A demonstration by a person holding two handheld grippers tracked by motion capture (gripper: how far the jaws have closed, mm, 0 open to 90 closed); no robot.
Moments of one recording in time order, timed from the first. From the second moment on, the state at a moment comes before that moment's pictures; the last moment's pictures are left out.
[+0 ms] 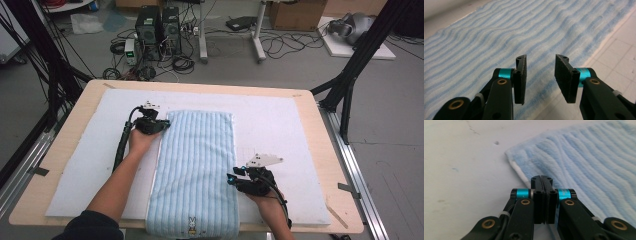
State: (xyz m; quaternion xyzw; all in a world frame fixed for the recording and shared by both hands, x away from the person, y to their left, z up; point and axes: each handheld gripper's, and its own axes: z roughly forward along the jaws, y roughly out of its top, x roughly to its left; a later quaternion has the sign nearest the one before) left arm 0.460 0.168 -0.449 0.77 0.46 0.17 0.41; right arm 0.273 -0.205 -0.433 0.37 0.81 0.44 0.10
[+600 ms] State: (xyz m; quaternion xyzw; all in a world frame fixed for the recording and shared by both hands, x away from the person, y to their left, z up) left arm 0.419 0.184 -0.415 0.72 0.42 0.17 0.53; right arm 0.292 -0.222 -0.426 0.40 0.80 0.42 0.18
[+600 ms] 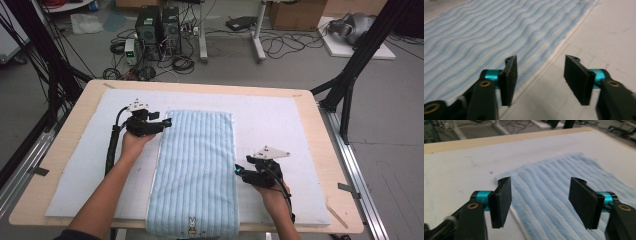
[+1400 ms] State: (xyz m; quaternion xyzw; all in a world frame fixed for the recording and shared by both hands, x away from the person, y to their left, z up) left arm 0.352 0.208 -0.416 0.71 0.34 0.17 0.58; right arm 0.330 -0.256 -0.400 0.42 0.77 0.43 0.21
